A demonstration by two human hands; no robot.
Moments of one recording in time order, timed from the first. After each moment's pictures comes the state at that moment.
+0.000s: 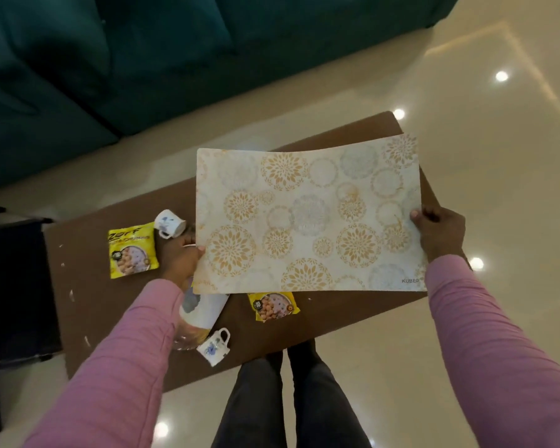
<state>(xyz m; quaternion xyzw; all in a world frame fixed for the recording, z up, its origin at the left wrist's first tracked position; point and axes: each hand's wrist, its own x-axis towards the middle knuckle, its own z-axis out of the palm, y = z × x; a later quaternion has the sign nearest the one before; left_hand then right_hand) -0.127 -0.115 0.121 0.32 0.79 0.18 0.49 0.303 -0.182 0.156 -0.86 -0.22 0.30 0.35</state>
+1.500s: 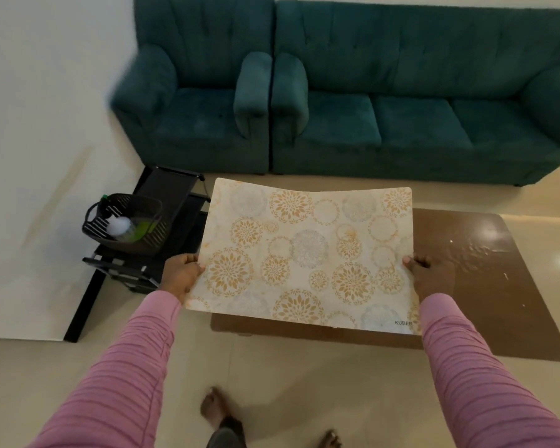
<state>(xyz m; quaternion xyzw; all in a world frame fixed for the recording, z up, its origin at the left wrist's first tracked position) -0.544 -0.399 0.245 0.21 0.79 0.35 0.45 -0.079 -0.323 0.246 -0.79 -0.40 0.32 0.35</state>
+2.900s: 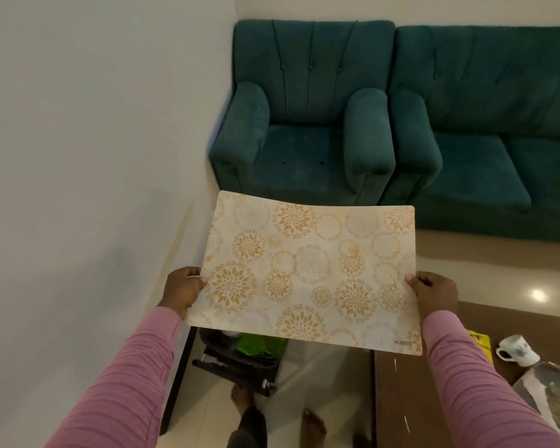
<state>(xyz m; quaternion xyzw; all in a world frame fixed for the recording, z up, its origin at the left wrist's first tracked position) -1.066 -0.150 0.252 0.19 0.83 0.35 0.40 -0.612 -0.037 0.230 -0.77 -0.43 0.37 0.29</state>
